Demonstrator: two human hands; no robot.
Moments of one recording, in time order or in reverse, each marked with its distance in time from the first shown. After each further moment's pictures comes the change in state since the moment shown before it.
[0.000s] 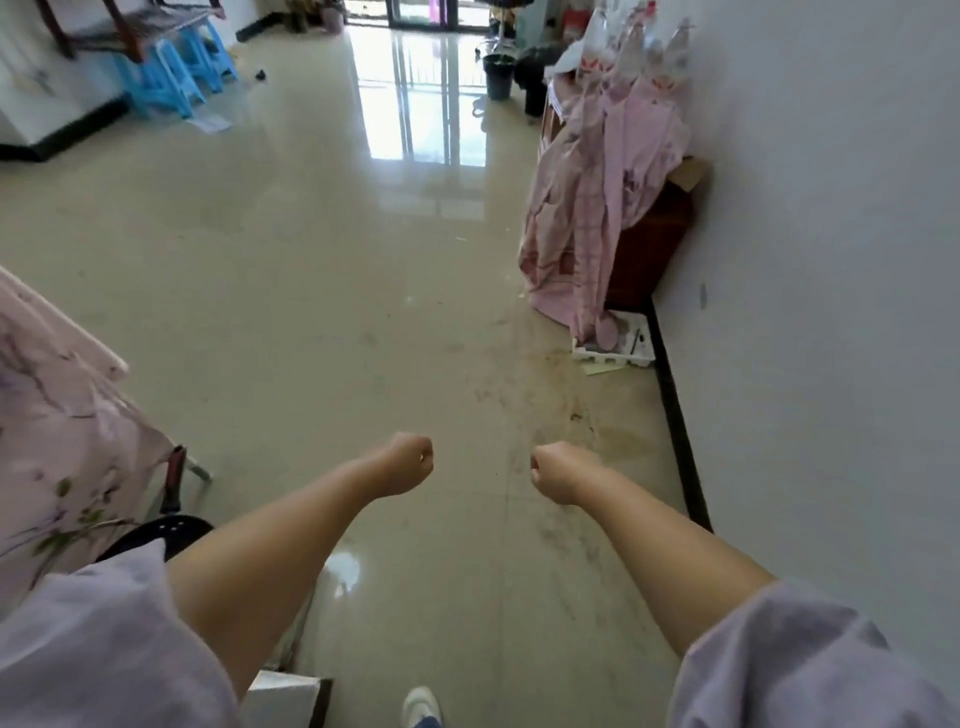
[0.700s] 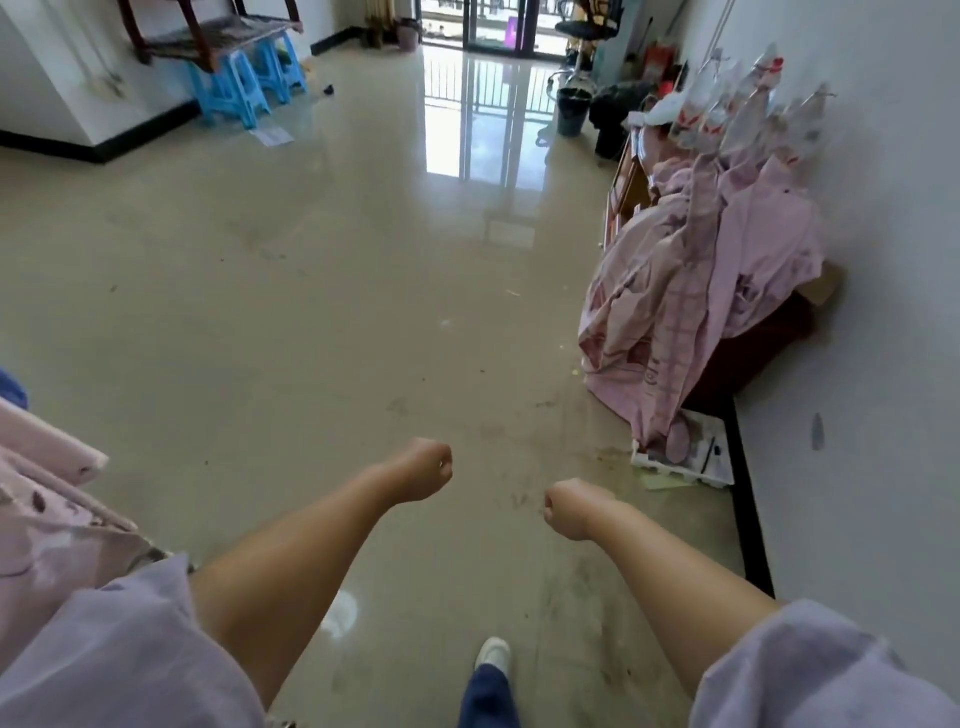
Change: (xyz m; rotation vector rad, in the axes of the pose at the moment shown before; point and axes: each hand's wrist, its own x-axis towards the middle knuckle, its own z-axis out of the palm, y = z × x) left_hand 0.284 -0.069 -0.183 -0.056 0.028 -0.051; right_hand 0.313 -0.022 -0.175 -0.120 -0.152 -0.040
